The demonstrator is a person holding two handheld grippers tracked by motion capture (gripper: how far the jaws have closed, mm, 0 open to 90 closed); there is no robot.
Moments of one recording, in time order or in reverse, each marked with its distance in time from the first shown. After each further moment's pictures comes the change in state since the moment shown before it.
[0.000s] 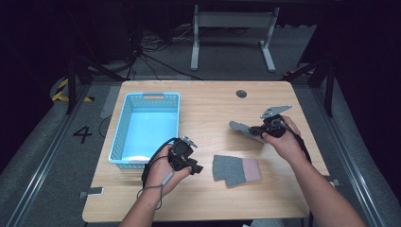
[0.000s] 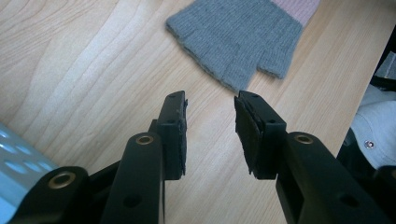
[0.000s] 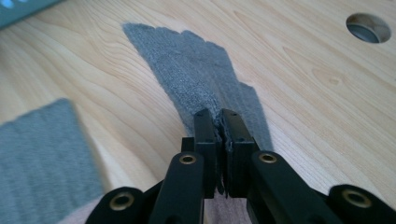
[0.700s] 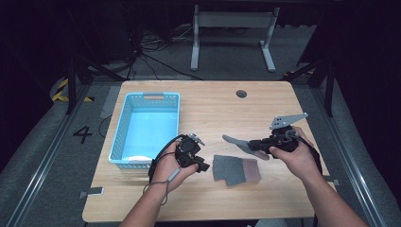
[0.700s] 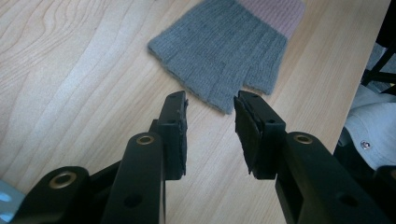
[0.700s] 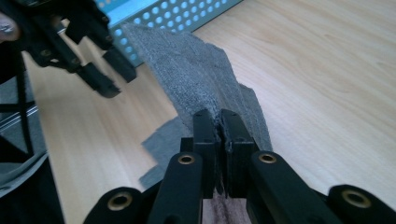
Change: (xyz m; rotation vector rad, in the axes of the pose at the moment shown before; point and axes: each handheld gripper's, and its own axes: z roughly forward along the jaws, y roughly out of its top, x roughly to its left) left arm -0.006 0.017 0.008 0.004 -0.032 0.039; right arm 0.062 0.004 -0.067 -0.072 0.224 0.052
